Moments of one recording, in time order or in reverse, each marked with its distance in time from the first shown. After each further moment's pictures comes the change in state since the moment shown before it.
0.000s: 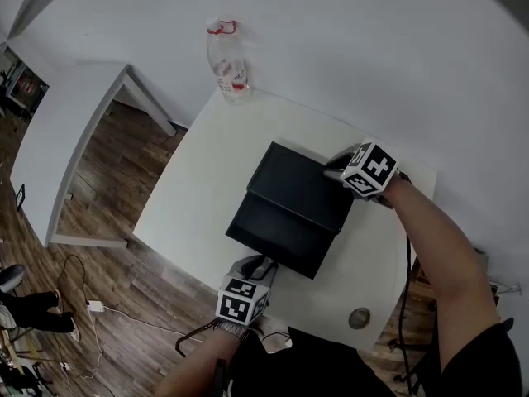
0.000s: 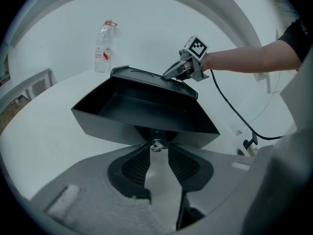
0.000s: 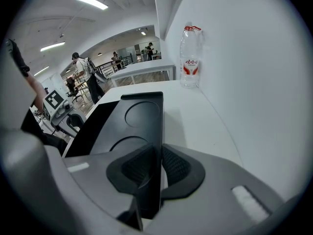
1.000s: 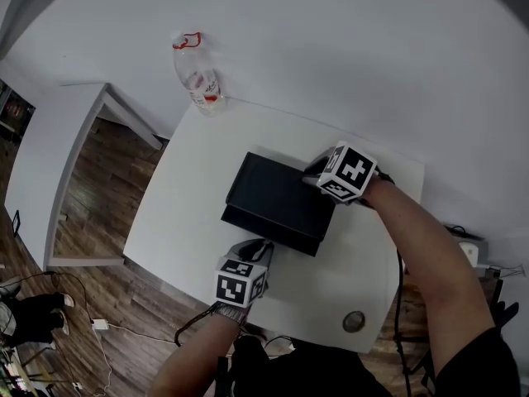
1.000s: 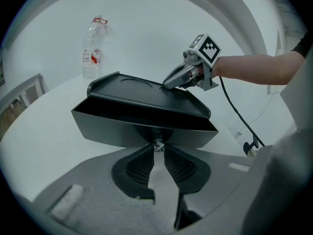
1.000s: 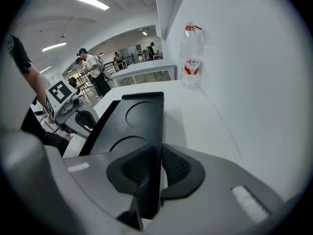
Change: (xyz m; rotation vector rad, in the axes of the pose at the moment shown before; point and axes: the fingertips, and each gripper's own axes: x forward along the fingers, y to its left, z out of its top) left arm 0.040 0.004 0.067 0.023 0.001 -0.027; right arm 0.001 0.002 0.002 -0.010 0.000 0.021
